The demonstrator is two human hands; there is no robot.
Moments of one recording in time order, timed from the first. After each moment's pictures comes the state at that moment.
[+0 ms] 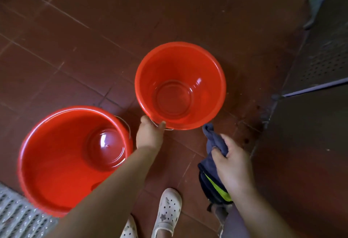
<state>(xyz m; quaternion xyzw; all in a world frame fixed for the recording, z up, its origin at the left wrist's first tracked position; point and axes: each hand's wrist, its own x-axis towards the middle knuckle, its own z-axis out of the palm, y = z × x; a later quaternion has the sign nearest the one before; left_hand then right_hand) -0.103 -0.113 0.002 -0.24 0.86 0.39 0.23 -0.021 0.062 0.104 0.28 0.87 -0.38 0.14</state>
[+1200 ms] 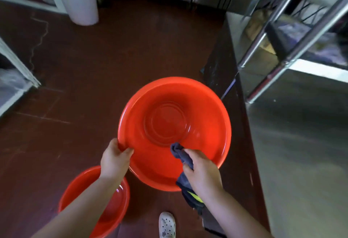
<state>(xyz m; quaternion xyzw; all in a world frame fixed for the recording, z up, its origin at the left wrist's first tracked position) -0.012 -0.183 0.443 -0.08 0.84 0.52 0.14 0.122 0.005 0.484 0.24 0.94 -0.25 0.01</state>
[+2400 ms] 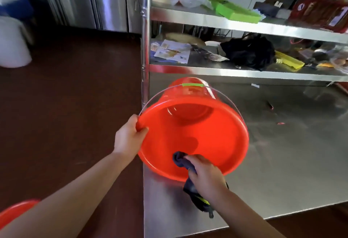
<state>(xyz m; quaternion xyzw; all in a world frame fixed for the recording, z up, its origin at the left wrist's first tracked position) 0.234 0.138 0.594 0.26 0.85 0.45 0.07 0.449 0.257 0.575 0.29 0.93 -0.20 -0.06</state>
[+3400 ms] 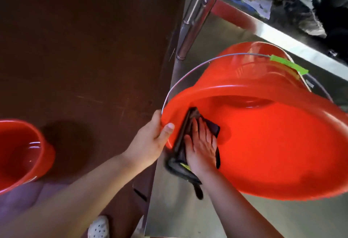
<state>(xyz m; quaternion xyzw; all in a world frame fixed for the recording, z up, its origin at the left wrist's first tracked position) 0.230 0.112 0.459 0.25 0.73 0.59 0.24 0.328 0.267 0.430 0.28 0.96 -0.01 0.05</state>
